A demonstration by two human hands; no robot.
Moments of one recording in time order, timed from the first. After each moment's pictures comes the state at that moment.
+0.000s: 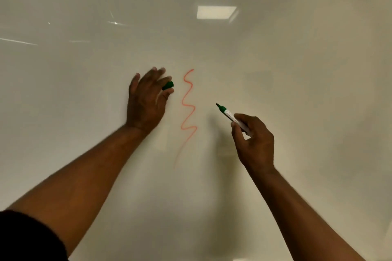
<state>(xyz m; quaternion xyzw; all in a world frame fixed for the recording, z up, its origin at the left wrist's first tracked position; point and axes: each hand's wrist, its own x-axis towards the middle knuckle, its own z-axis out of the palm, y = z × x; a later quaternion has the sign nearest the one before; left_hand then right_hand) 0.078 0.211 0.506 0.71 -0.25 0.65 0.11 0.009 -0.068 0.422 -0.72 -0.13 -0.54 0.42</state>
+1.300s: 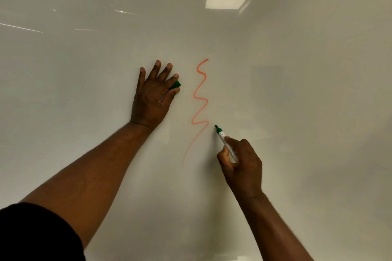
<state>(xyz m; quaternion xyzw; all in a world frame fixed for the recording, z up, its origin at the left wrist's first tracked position) 0.108 0.232 0.489 0.72 -0.27 0.62 0.14 0.030 -0.016 0.351 -0.73 -0.15 -0.59 0.31</state>
